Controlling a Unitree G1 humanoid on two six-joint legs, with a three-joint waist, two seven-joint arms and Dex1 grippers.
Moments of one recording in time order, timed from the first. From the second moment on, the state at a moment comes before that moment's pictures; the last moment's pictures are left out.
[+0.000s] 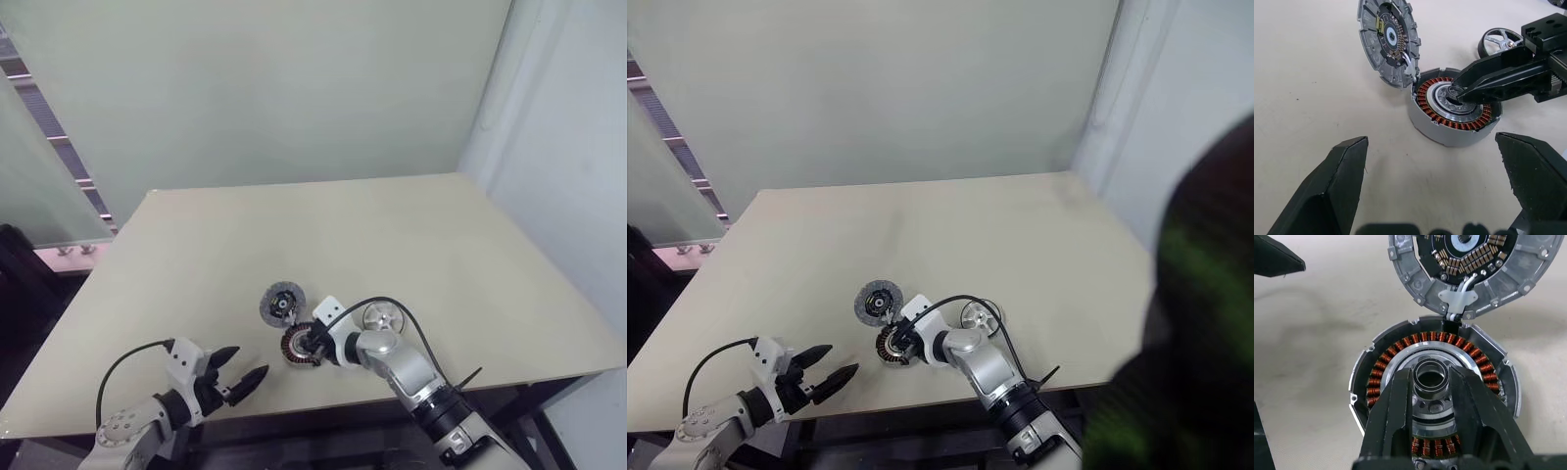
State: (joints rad) left arm 0.31 0.50 0.18 -0.18 -0.43 0.30 -0.78; right arm -0.41 0.02 0.47 0.29 0.01 0.54 0.55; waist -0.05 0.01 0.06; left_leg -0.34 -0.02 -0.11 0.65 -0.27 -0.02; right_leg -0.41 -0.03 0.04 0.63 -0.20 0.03
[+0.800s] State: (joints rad) left arm 0.29 0.50 0.18 -0.18 -0.43 0.30 -0.78; right arm -0.41 0.02 0.47 0.32 0.00 0.51 0.55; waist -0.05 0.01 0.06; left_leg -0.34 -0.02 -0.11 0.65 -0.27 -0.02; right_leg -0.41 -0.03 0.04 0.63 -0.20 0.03
